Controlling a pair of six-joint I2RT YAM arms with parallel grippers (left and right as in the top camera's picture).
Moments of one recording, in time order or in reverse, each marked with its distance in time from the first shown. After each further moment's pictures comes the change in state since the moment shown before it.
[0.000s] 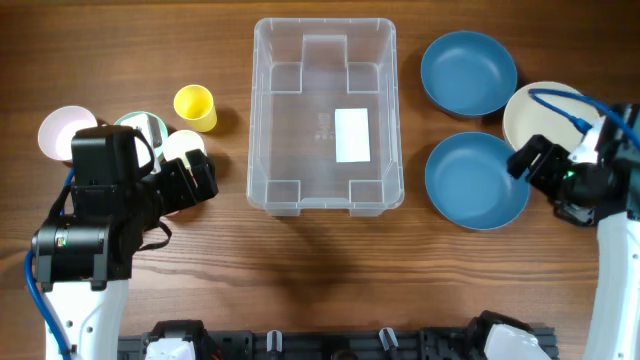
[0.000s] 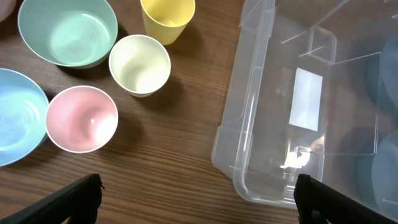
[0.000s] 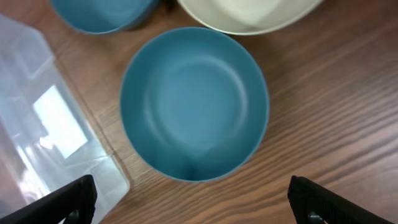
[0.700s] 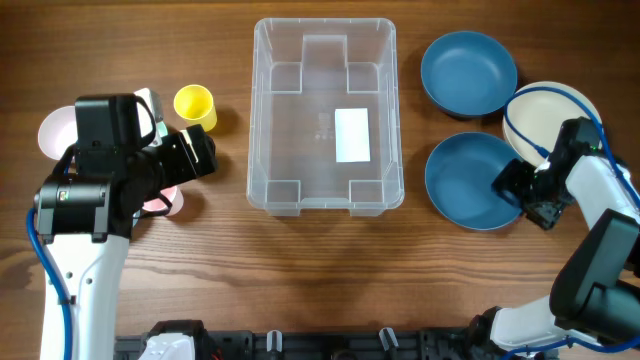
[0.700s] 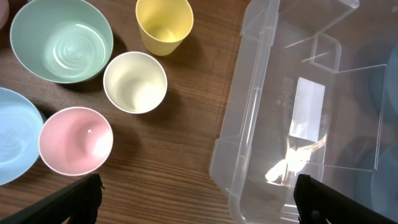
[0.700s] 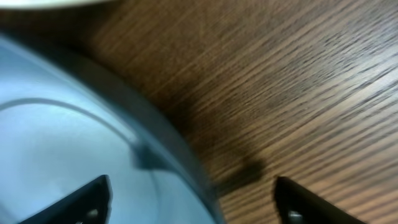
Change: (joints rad) left arm 0.000 0.153 0.102 0.011 0.000 0.000; right arm -0.074 0.493 -0.285 0.467 0.057 -0.030
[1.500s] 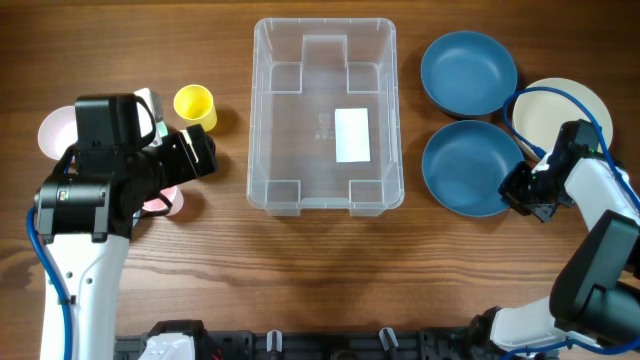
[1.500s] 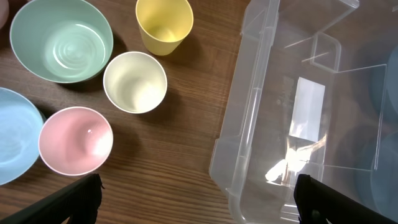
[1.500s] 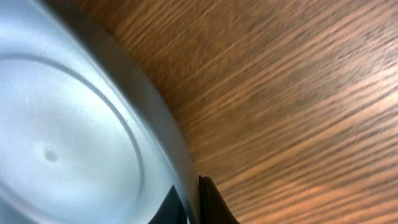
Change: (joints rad) left arm 0.000 0.000 0.000 0.000 0.000 0.000; right arm -0.002 -0.009 -0.008 0.006 -0.064 -0.006
